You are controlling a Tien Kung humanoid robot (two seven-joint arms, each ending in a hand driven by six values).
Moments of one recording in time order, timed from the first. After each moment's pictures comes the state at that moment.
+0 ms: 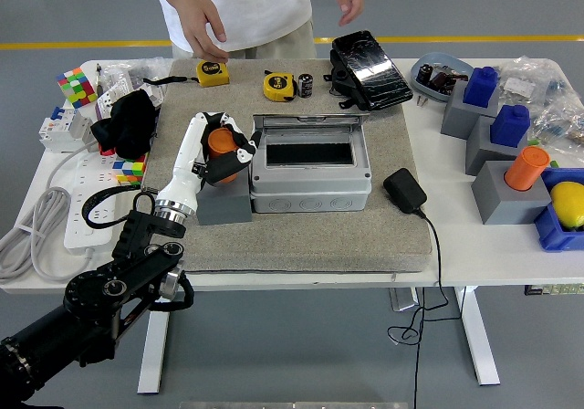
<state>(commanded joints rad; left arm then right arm) -0.54 0.08 -0.71 -0.92 0.93 0.46 -0.56 0.14 -0.23 0.24 0.34 -0.11 -0.09 -0.12</state>
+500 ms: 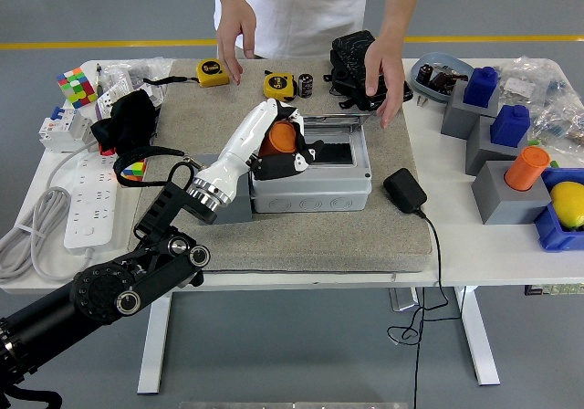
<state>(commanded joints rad) -0.63 0.12 -0.59 -1.17 1.48 0.45 -0.15 0.14 -0.22 0.26 0.34 -0.11 -0.09 -0.11</state>
